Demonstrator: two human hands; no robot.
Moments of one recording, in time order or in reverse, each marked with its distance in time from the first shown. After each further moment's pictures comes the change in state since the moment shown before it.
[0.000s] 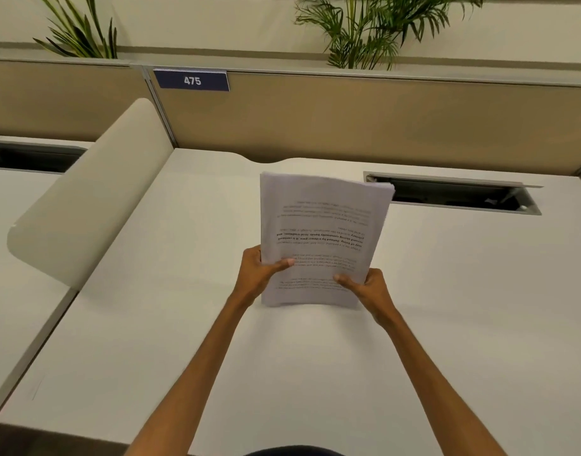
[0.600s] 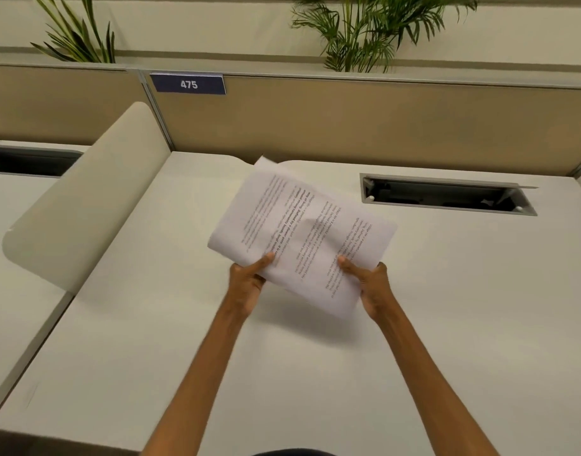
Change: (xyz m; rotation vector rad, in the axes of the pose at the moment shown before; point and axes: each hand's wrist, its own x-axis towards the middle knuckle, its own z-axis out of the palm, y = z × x) left_hand -0.011 -0.001 0.006 -0.719 0.075 -0.104; right_hand 0.000 -0.031 0.009 0.480 0.078 0.056
